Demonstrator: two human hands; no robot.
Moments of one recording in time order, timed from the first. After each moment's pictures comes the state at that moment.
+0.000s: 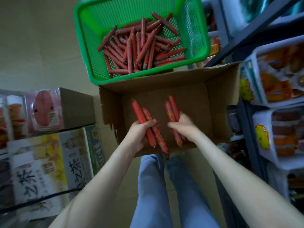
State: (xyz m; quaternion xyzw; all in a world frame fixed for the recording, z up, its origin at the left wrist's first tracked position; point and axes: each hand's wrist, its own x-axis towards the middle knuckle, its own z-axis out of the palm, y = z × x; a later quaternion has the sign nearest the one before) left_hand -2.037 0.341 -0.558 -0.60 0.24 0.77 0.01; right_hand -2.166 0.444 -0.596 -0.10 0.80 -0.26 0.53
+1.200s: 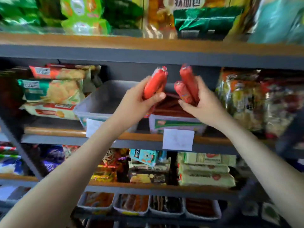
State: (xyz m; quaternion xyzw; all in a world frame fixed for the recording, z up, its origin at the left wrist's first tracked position) left_hand -2.233 0.638 0.039 0.46 0.70 0.55 -0.09; right_hand -2.154 0.835 0.035 -0.08 0.88 -0.32 -0.34
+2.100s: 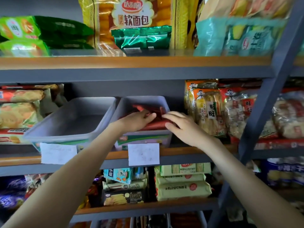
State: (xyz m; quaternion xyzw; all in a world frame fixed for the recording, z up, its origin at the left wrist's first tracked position) left_hand -2.273 0.773 0.016 0.45 0.87 0.18 0.06; right_hand -2.132 0.918 -0.004 0.03 0.96 -0.17 -0.21
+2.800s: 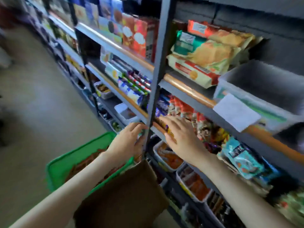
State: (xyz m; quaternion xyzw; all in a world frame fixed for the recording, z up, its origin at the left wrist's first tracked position) left_hand -2.194 0.317 -0.193 0.09 0.94 0.27 -0.18; right_hand -2.240 0.524 -0.132 -0.43 0.87 -0.16 -0.15
